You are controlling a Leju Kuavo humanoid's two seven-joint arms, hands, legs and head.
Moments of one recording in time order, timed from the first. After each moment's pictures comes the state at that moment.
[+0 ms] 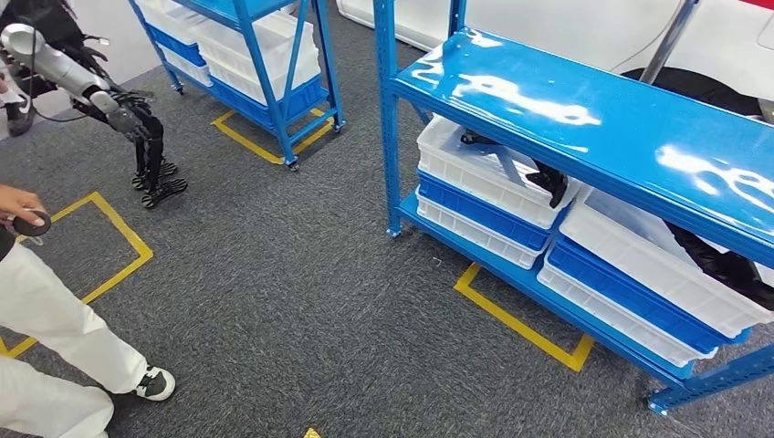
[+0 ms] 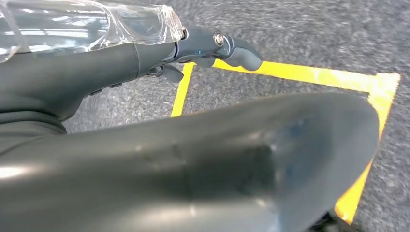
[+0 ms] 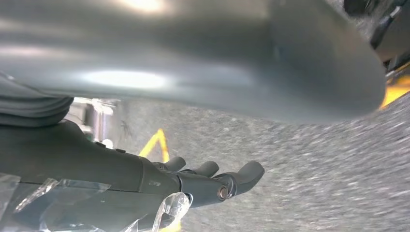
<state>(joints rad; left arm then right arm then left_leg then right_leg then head) -0.15 -0.01 -1.15 -0.22 0.90 0.37 0.03 -0.09 0.00 0.64 -0.22 -0.48 -0.24 0.25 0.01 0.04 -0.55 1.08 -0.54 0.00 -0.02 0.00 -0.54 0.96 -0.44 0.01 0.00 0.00</state>
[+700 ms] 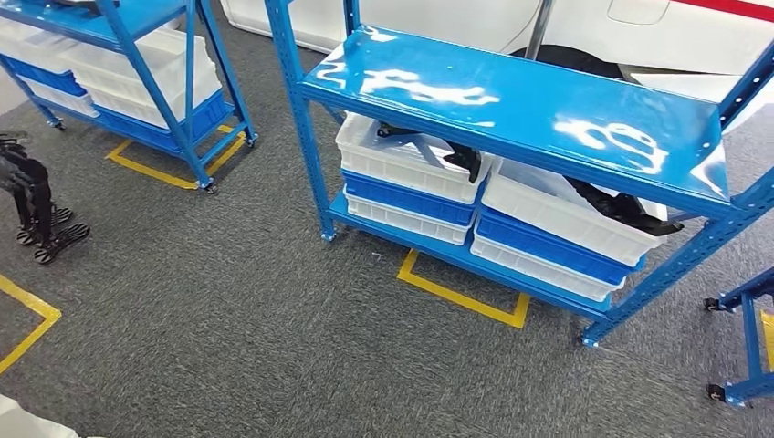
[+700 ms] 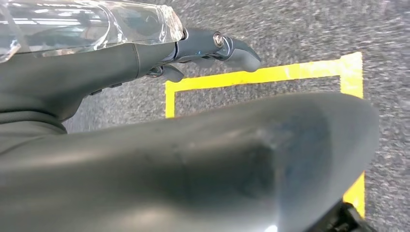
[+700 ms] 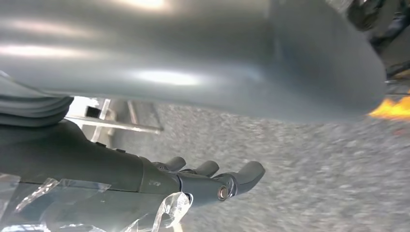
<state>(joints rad) -0.14 -0.02 -1.15 -0.22 0.89 0.37 0.03 -0.08 -0.01 0.64 -0.21 -0.48 -0.24 0.25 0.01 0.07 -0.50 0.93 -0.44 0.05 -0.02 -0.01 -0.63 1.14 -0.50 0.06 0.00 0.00</state>
